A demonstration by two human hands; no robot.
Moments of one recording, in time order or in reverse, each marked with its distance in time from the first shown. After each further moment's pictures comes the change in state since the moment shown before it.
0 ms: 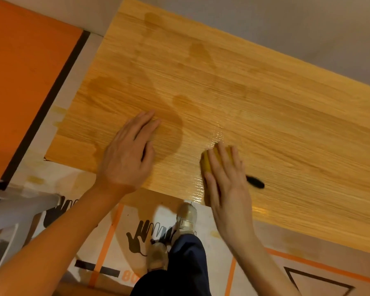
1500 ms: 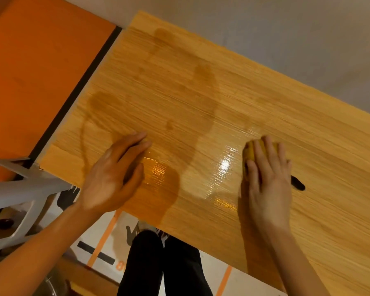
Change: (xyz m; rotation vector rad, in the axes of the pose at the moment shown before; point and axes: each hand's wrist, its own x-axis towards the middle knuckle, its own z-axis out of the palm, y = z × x) left_hand 0.005 0.003 0.000 0.023 0.047 -0.023; right_hand 0.092 0.075 -0.061 0.024 -0.025 0.126
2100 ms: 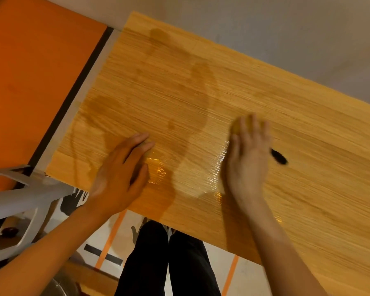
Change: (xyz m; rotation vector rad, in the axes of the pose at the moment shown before) left_hand 0.001 -0.004 -0.001 0.000 -0.050 -0.004; right_hand 0.031 -0.053 0.028 -0.015 0.107 0.143
